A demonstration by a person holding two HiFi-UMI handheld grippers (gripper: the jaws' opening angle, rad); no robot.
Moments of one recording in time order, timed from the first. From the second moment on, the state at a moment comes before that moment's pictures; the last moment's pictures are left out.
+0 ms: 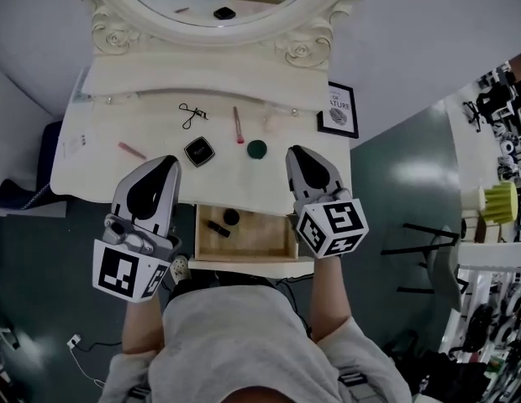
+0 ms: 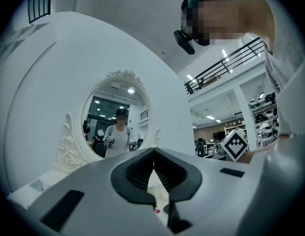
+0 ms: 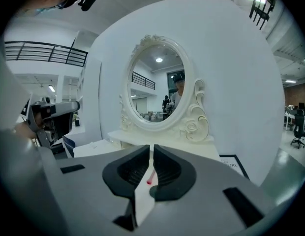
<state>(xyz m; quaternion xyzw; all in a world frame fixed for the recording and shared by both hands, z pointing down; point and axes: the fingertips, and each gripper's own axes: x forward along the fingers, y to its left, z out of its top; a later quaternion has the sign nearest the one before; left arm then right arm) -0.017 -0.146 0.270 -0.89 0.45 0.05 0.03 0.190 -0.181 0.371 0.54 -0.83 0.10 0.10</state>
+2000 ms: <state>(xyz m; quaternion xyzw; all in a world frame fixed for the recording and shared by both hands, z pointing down) -0.045 -0.162 0.313 -0.85 0.53 -0.01 0.00 0.214 -0.308 0.581 0.58 -0.73 0.28 0.22</state>
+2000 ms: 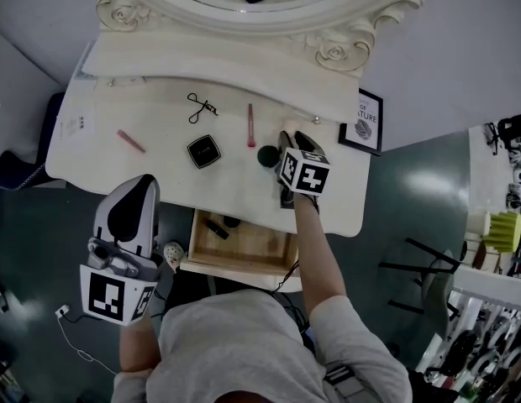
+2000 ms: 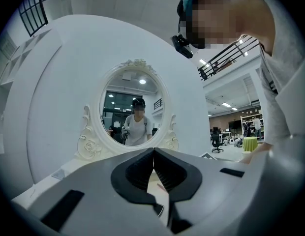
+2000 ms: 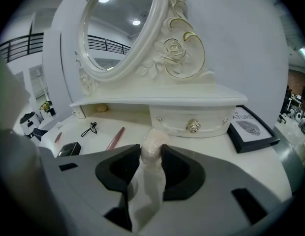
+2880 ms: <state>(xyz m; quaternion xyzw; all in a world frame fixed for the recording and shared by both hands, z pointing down) -0.051 -0.144 0.282 -0.87 0.49 0.02 0.02 0.183 -0.239 0.497 0.58 -0.77 0.24 0.12</state>
